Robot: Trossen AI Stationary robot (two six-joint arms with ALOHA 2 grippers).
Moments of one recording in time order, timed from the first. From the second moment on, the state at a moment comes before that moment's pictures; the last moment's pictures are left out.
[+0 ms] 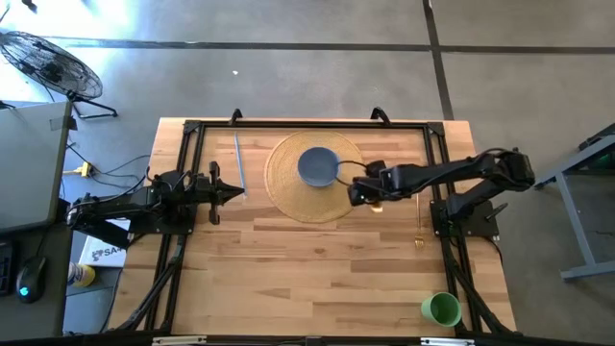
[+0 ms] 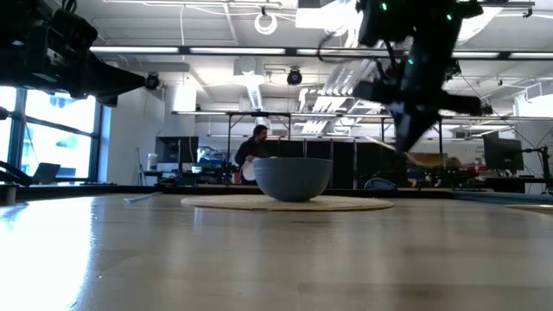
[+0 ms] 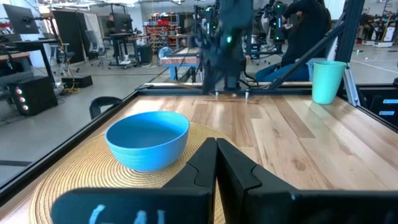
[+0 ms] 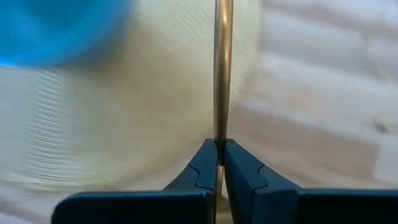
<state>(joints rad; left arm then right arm) 0.14 0.01 0.02 0.00 0.03 0.05 -0.03 1.47 0.98 -0.86 0.41 1.24</state>
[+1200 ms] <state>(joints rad) 0.14 0.01 0.02 0.00 0.03 0.05 -0.20 1.89 1.33 -0.11 0.54 0.48</state>
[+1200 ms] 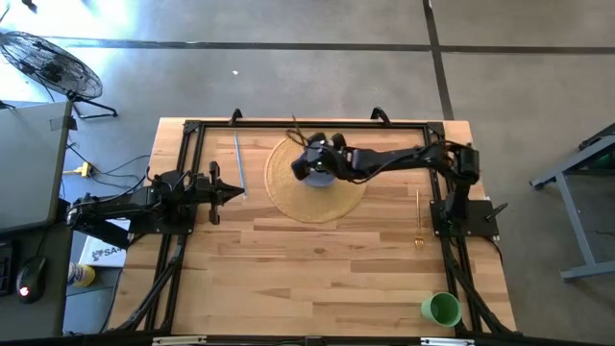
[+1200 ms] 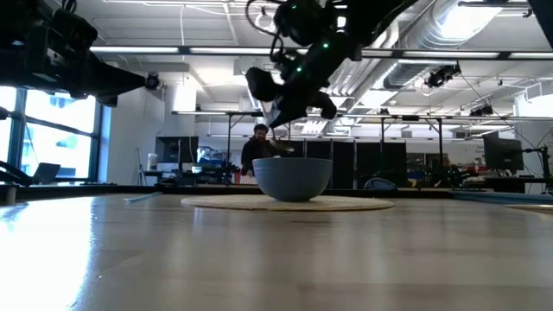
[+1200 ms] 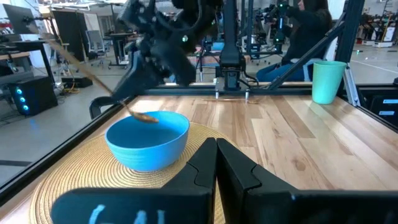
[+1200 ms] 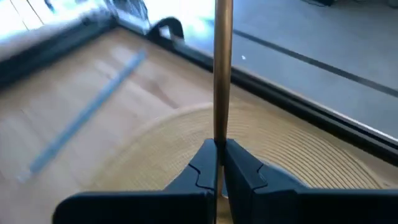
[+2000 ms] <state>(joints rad) 0.14 0.01 0.02 0.00 0.03 0.05 -0.23 1.96 1.32 -0.25 0.45 0.54</state>
